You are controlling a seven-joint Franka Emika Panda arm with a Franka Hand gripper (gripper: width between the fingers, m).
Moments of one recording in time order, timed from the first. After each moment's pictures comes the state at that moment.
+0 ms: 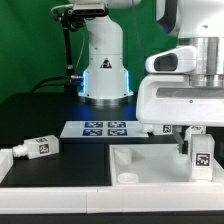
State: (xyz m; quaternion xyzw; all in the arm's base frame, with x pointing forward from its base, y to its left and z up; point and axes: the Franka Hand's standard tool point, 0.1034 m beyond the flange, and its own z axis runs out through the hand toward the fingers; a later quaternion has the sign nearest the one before) arm 0.648 0.112 0.070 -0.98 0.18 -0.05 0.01
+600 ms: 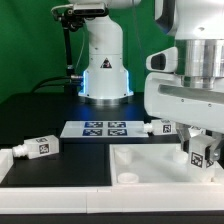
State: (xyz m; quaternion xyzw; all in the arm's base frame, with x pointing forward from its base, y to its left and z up) arm 0.646 0.104 0.069 -0.84 0.54 -0.03 0.02
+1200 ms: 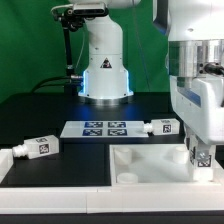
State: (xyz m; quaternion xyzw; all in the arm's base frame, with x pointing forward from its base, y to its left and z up) arm 0.640 0.103 0.068 -0.73 0.69 -0.02 0.03
